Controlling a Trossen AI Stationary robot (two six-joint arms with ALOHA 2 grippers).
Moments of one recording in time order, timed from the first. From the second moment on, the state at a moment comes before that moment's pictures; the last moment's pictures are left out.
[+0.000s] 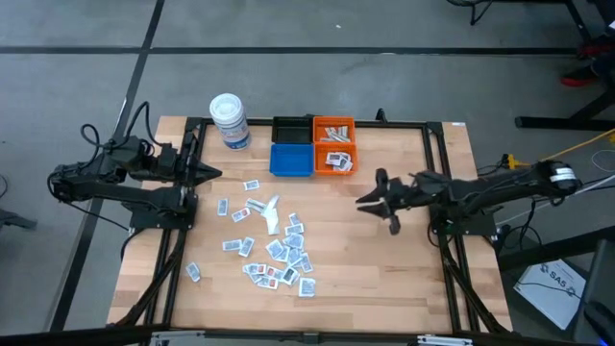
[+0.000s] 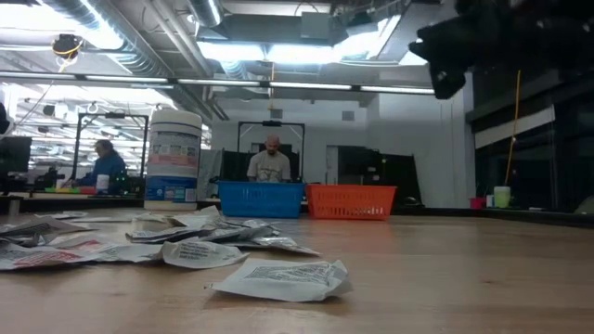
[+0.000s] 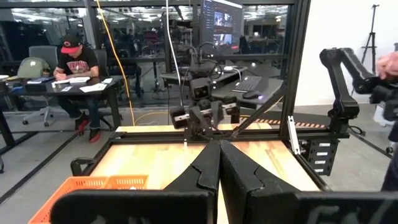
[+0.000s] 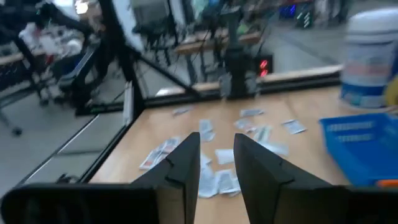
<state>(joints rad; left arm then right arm) 0.00 0.39 0.78 -0.39 0.00 0.00 0.04 0.85 0.28 0.55 -0.08 0.18</state>
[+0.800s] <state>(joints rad) 0.00 0.39 0.78 -0.39 0.00 0.00 -0.09 0.33 0.01 0.51 -0.08 0.18</state>
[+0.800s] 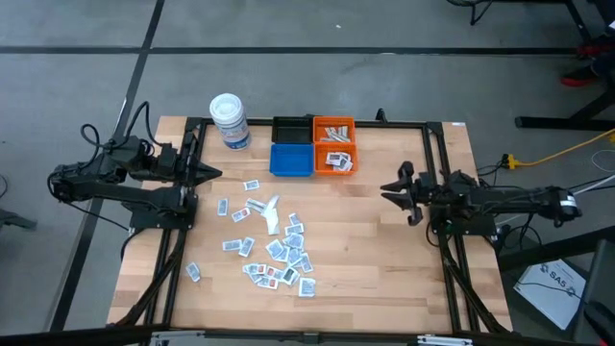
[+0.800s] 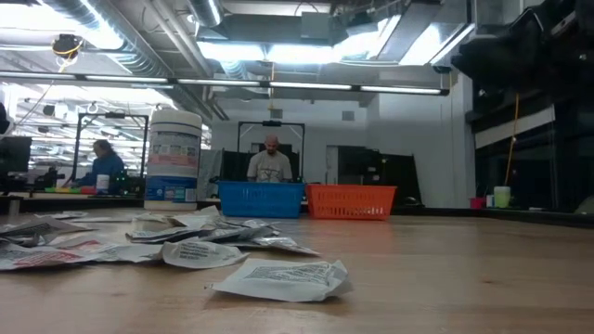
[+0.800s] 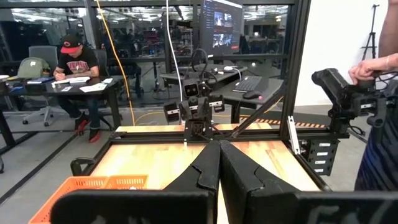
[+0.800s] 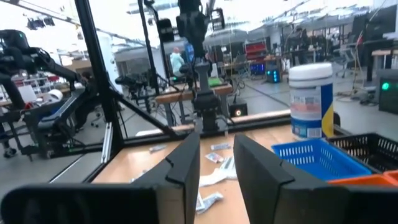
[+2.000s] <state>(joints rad) 0.00 0.39 0.78 -0.39 0.00 0.00 -0.13 0.02 0.01 0.02 -0.07 0.18</state>
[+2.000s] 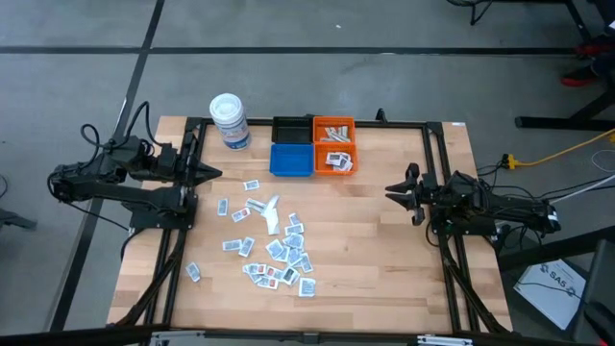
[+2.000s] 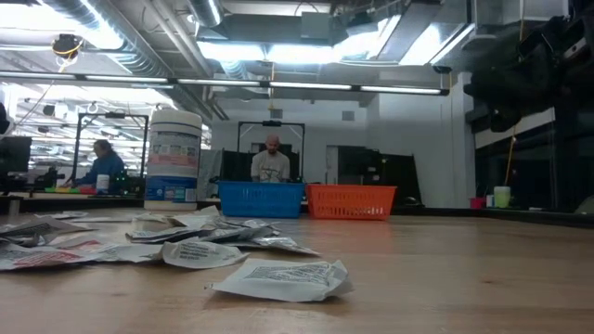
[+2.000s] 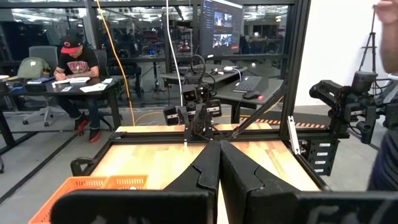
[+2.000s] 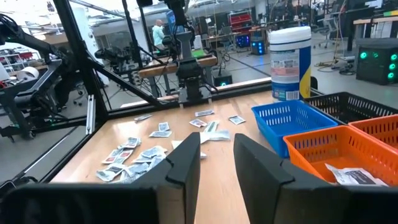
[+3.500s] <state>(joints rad) 0.00 0.56 0.81 -0.47 -0.14 0.03 -0.13 0.02 0.01 0.02 -0.07 0.18</state>
